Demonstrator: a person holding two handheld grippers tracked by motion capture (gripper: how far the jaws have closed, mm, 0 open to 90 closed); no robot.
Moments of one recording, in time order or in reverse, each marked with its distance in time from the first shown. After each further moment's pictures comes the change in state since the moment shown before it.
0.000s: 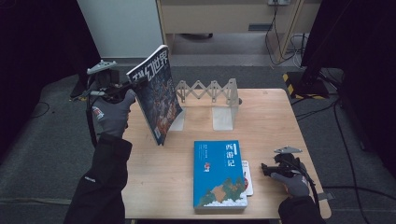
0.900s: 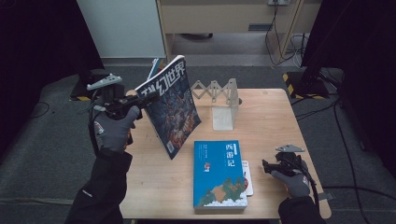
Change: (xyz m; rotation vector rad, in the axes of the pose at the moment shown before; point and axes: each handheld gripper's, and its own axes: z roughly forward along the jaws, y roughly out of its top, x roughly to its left) left arm -0.019 -0.024 -0.022 0.017 -0.223 -0.010; right arm 0.002 0.008 -0.012 -0.065 -0.025 0.002
